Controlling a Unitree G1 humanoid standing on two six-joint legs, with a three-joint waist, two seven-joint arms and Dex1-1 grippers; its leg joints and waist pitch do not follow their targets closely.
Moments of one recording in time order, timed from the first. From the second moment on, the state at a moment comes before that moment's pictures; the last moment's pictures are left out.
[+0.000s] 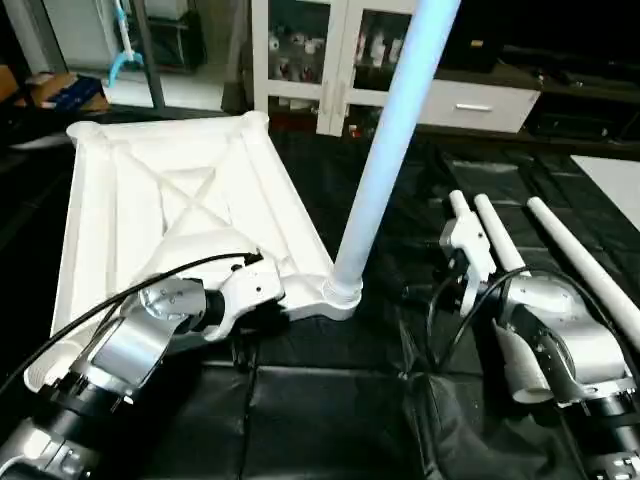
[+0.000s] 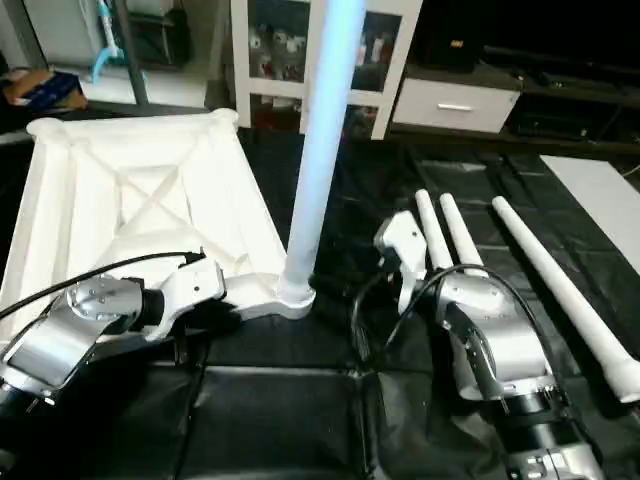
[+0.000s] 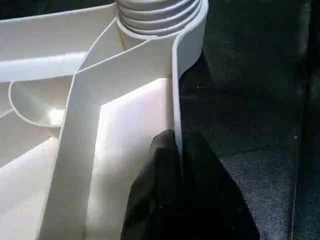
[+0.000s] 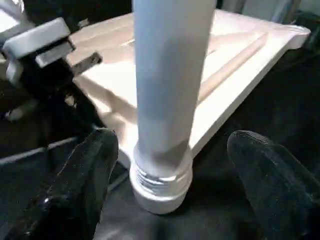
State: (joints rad) left arm -0.40 0.57 -0.37 0.11 0.05 0.35 -1.01; right arm -0.35 -0.44 0.11 0.14 0.32 0.27 0.97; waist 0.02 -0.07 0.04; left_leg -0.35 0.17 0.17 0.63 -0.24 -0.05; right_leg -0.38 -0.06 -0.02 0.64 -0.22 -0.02
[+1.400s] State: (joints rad) left arm -0.37 0.56 -0.43 0.00 0.05 0.36 -1.07; right arm -0.44 -0.45 0.18 0.37 0.30 0.21 1.24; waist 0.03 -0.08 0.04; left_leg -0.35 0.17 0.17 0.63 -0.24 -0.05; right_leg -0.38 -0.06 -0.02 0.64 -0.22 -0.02
